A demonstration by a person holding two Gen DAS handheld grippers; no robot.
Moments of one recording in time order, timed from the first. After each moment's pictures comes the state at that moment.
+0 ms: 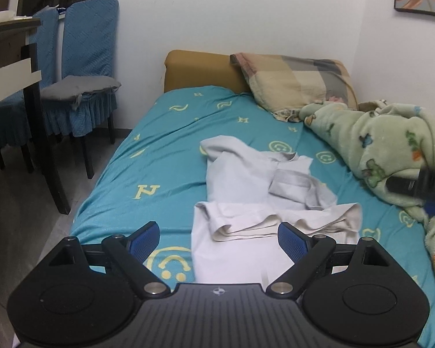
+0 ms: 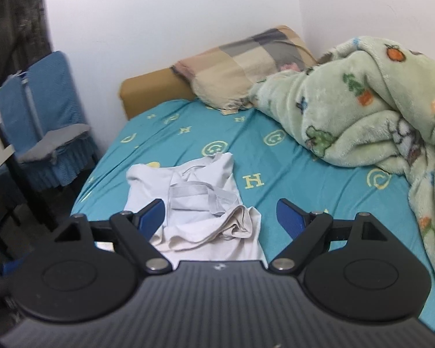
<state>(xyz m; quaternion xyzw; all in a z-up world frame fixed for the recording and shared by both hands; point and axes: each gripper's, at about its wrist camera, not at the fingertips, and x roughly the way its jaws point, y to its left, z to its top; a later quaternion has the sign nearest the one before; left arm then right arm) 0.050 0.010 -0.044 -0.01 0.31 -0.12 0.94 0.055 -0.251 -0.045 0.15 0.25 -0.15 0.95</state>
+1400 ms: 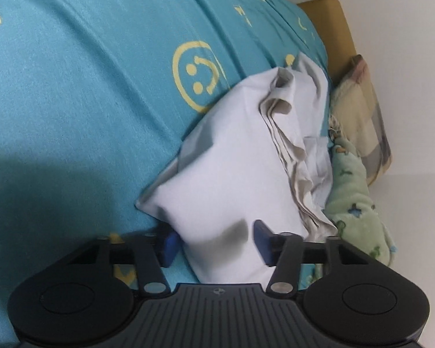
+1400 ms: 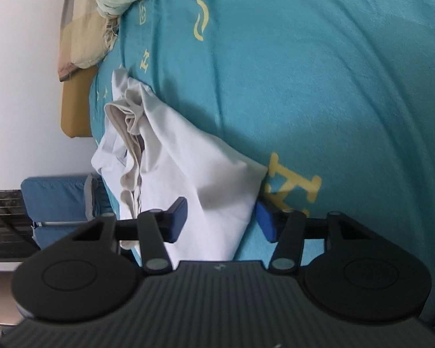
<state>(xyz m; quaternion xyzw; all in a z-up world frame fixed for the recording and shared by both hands) 0.029 0.027 -0.183 -0.50 0.48 -0.02 0.73 -0.007 -0.314 -0.211 0.64 0.34 -0.14 0.68</state>
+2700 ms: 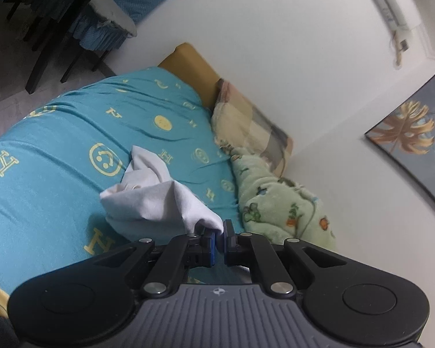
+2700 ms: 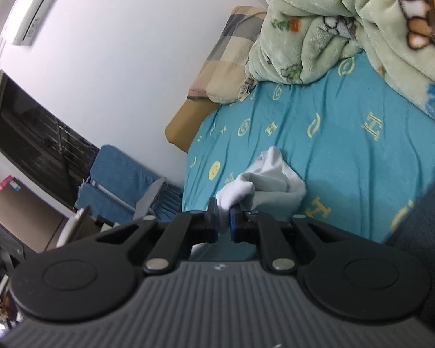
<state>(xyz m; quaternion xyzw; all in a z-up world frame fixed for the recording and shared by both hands) -0.125 0.039 0.011 -0.35 0.32 -0.17 0.86 -0.152 -0.295 -0.067 0.46 0.16 -0.04 0.87</state>
